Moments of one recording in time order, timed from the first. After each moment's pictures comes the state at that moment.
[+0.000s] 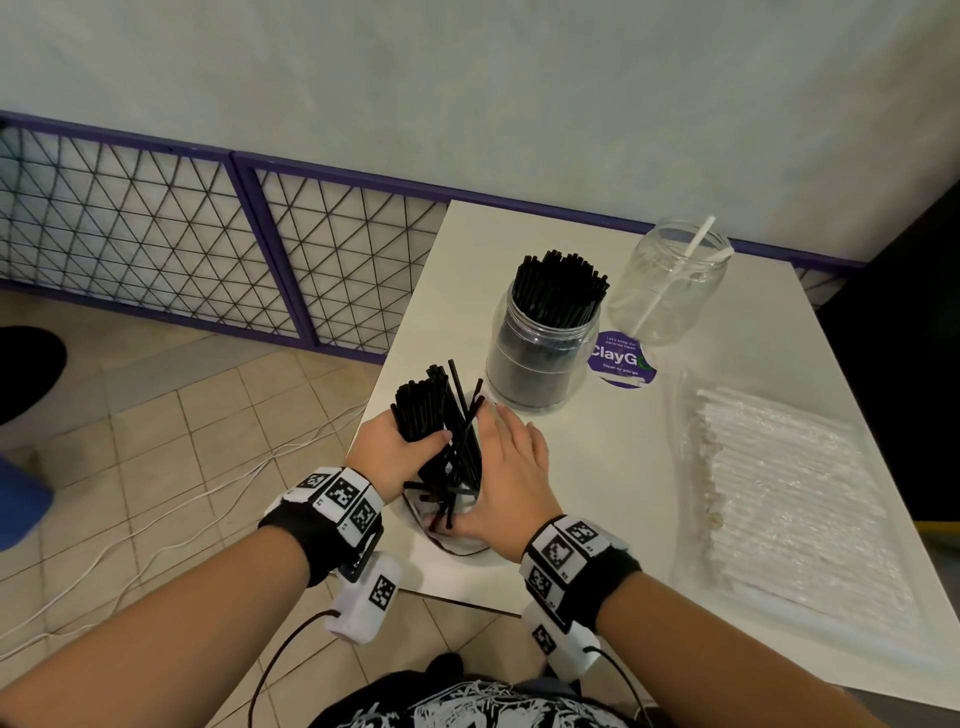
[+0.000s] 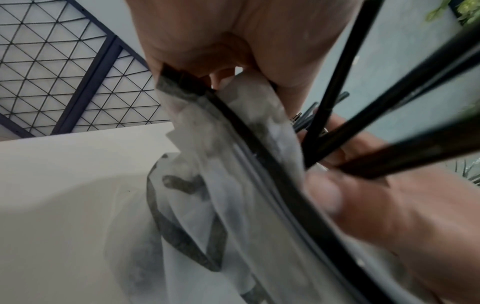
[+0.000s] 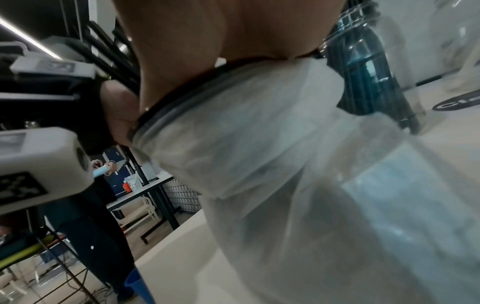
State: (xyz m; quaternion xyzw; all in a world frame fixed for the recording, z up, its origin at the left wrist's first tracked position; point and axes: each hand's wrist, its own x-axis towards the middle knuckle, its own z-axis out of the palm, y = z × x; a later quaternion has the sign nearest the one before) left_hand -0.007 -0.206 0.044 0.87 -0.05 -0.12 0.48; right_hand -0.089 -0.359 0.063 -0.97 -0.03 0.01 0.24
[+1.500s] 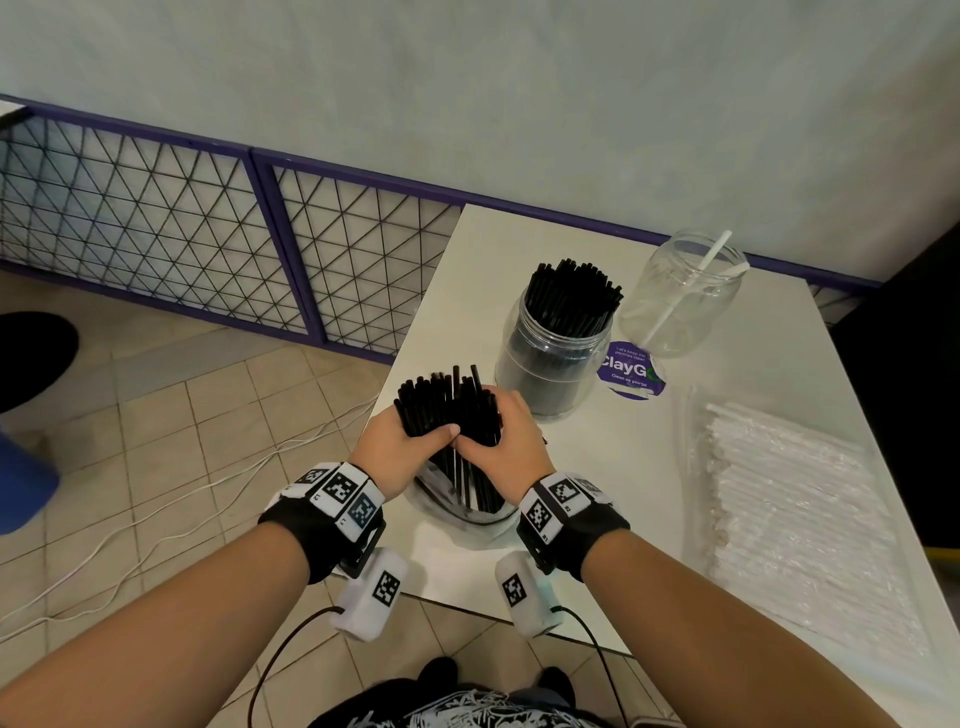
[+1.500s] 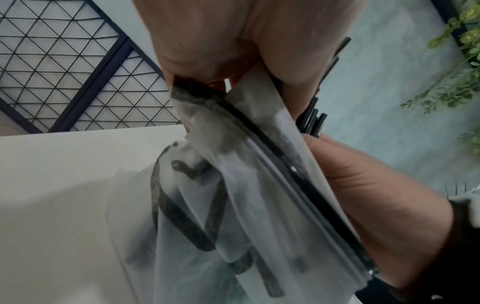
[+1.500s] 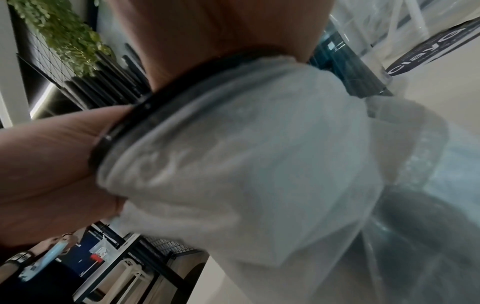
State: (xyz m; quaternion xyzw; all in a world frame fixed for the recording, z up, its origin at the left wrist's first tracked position) left_hand -0.011 -0.206 0.061 0.80 -0.05 -0.14 0.58; right_hand -0.042 -0.364 0.057 -0.87 0.05 -0.03 0.49
